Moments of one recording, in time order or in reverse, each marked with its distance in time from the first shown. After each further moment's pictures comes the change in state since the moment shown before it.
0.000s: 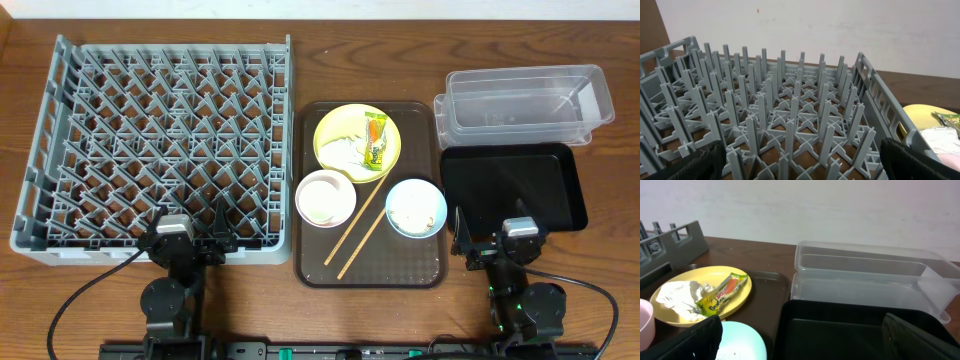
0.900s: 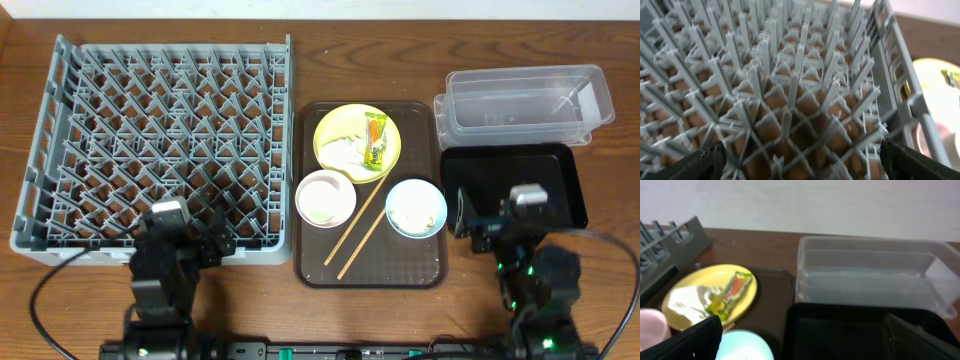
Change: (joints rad) left arm -0.001 0.380 0.369 -0.404 -0.003 -0.065; right arm 0.000 0.454 0.316 -0.043 -0.020 0.055
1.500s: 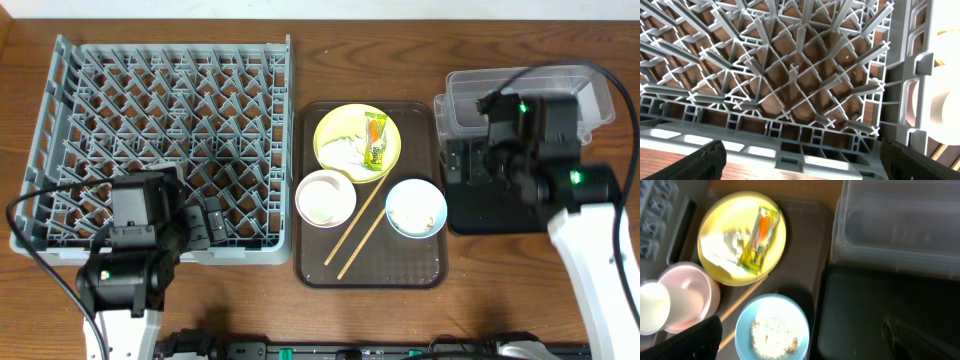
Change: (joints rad) left arm 0.000 0.488 0.512 -0.502 0.000 0.000; right arm 0.005 0.861 0.906 -0.770 -0.146 -0.023
